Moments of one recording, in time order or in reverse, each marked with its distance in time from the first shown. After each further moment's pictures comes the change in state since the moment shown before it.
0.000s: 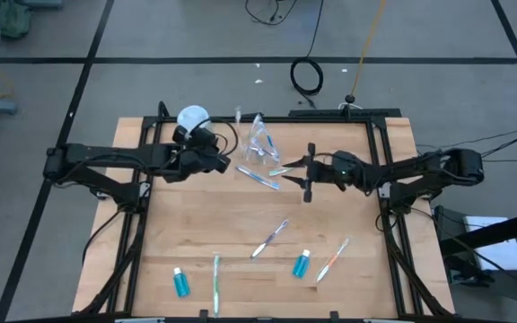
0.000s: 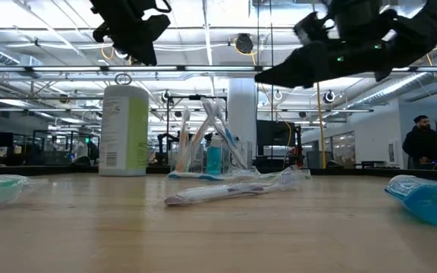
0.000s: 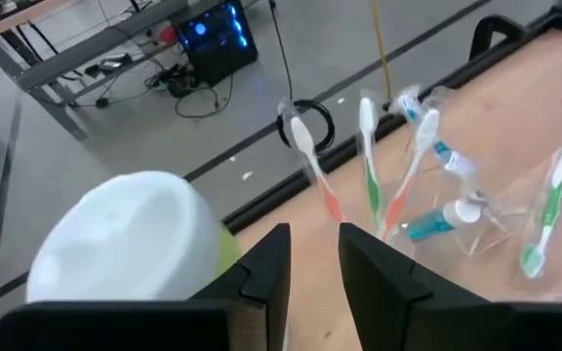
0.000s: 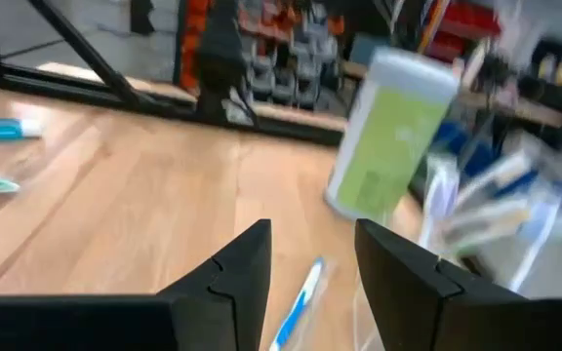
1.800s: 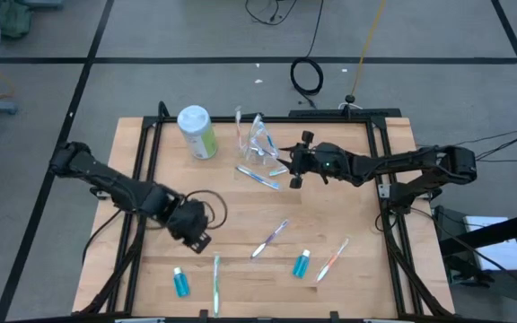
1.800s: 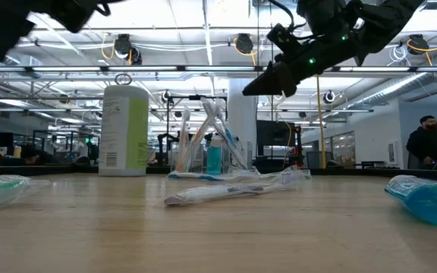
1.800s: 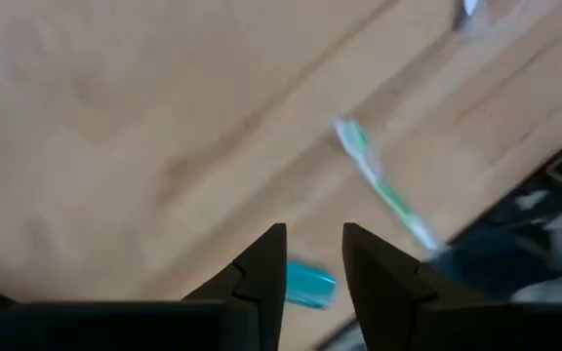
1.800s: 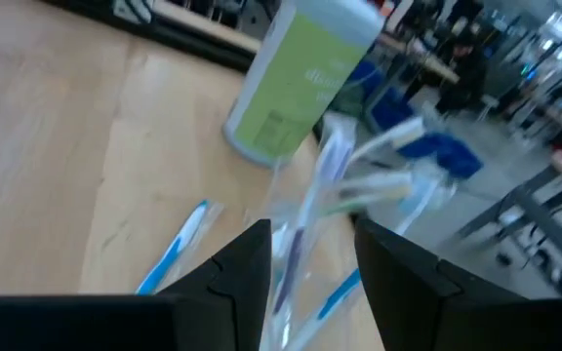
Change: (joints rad) left arm -0.464 0.072 0.000 -0.382 1.050 -0.874; right arm -0.026 0.073 0.218 -0.301 0.256 -0.202
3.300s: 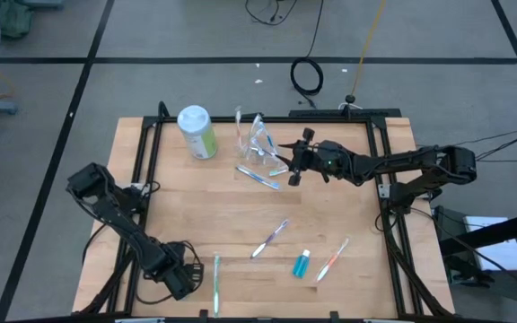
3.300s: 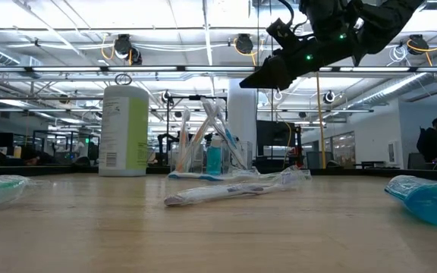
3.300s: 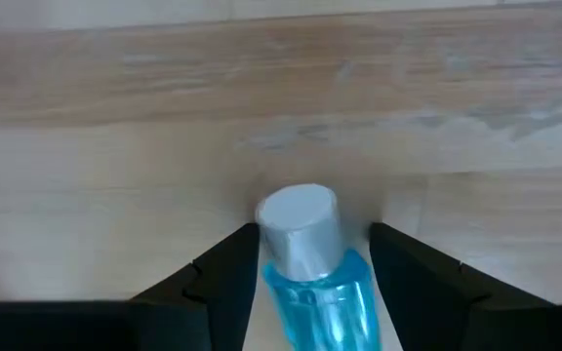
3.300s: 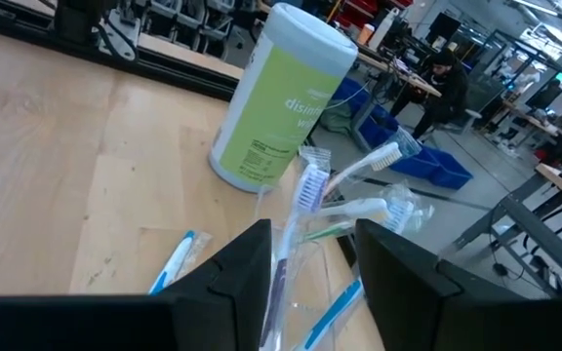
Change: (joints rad) left arm -0.436 0.353 -0.187 0.402 -0.030 -1.032; right arm -0.011 0.001 0.000 0.075 -0.002 0.019
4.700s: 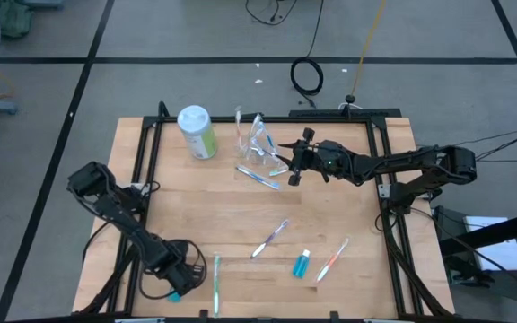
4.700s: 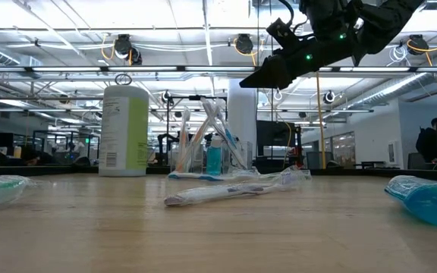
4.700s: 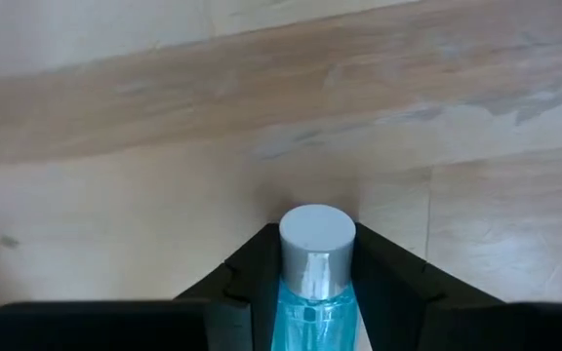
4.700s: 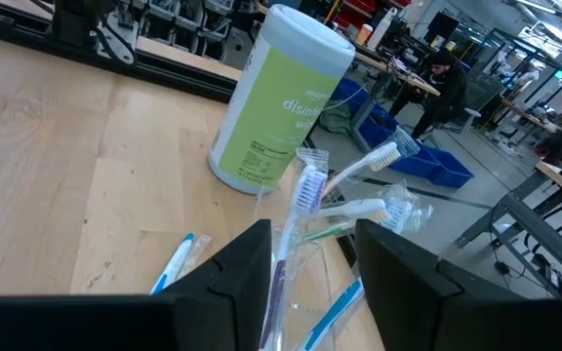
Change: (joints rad) left arm 0.045 0.002 -0.023 0.022 0.013 0.188; right arm 0.000 0.000 0.000 0.003 0.000 0.010
